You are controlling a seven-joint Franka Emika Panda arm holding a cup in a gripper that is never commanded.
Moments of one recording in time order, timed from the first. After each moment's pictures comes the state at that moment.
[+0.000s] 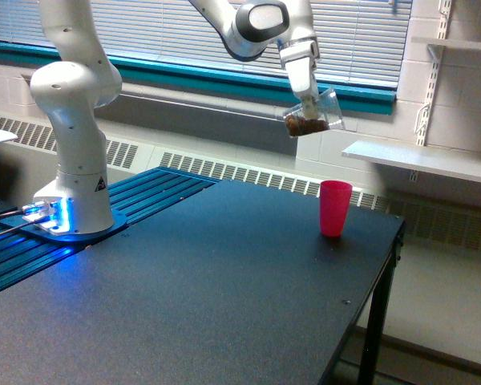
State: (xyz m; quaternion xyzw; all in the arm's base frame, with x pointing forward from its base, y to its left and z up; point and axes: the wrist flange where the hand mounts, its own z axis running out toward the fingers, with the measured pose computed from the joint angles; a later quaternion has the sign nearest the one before) arm 0.448 0.212 0.410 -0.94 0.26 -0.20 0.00
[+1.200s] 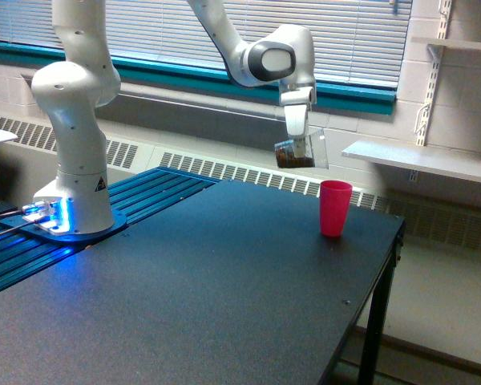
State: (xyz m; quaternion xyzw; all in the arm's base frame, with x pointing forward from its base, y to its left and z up) arm 0.433 0.271 0.313 -0.96 0.25 -0.11 -0.02
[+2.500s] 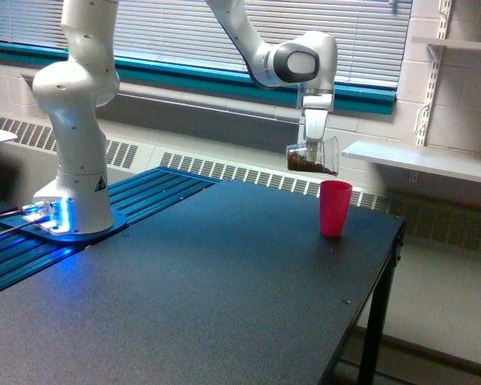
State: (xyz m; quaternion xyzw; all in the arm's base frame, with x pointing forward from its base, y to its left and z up) arm 0.463 0.300 0.306 -0.97 0.21 -0.07 -0.07
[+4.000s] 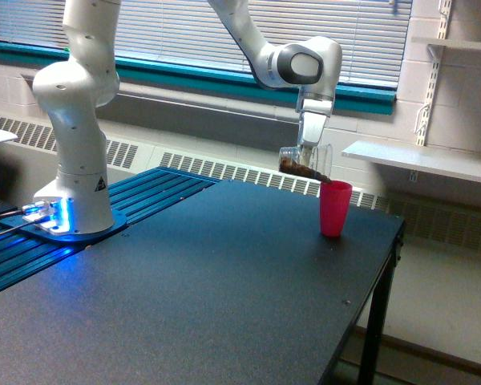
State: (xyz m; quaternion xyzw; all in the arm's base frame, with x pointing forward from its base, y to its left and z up) arm 0.462 0.294 0.292 -0.97 0.19 -0.03 -0.13
